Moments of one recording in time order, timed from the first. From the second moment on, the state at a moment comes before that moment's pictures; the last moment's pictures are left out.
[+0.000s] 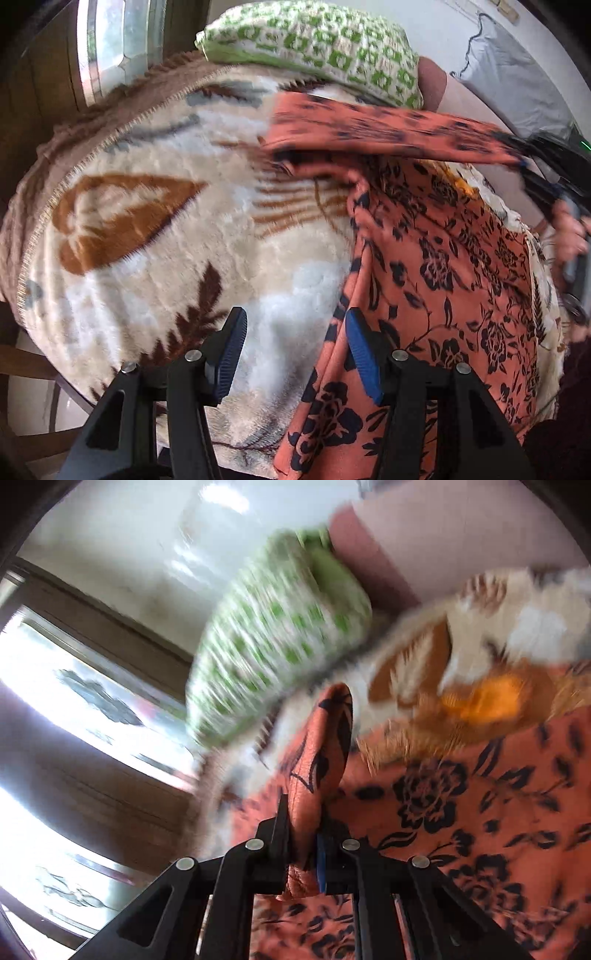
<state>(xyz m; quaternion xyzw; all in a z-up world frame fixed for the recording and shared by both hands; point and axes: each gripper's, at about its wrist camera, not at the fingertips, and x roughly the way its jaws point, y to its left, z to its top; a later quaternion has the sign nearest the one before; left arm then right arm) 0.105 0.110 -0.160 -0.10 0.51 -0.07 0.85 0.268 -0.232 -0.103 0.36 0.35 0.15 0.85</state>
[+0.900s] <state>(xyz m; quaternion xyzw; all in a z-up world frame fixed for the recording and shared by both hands) 0.235 -0.034 -0.125 0.02 0.49 -0.06 0.87 0.129 -0.483 -0.145 0.38 0.32 -0.01 0.87</state>
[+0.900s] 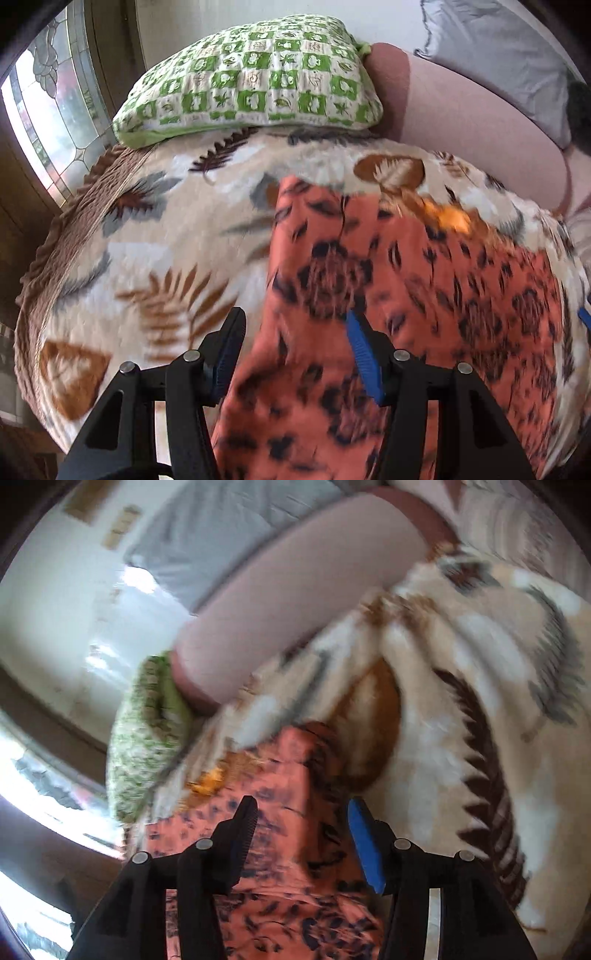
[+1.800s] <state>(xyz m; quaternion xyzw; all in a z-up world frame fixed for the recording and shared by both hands) 0.262 -0.053 -0.183 0.05 0.53 -0.02 0.84 0.205 -0.398 -0.198 0.34 0.47 0.09 0.81</state>
